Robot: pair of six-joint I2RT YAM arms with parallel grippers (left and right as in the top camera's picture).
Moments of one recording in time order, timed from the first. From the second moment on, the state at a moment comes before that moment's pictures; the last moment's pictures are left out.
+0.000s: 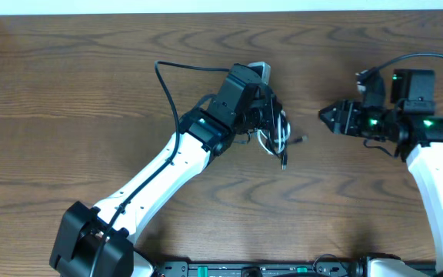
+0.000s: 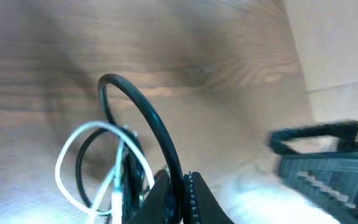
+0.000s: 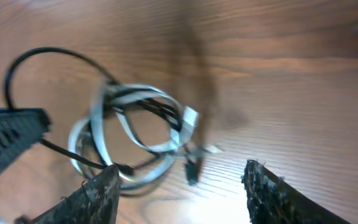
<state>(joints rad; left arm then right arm) -0.63 1.60 1.22 -0.30 0.30 -0.68 -0.01 1.37 1.10 -0.73 -0.56 0.19</state>
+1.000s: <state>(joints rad) -0.34 1.55 1.22 -0.06 0.76 -0.91 0.23 1.73 1.10 -0.55 -0.39 0.56</state>
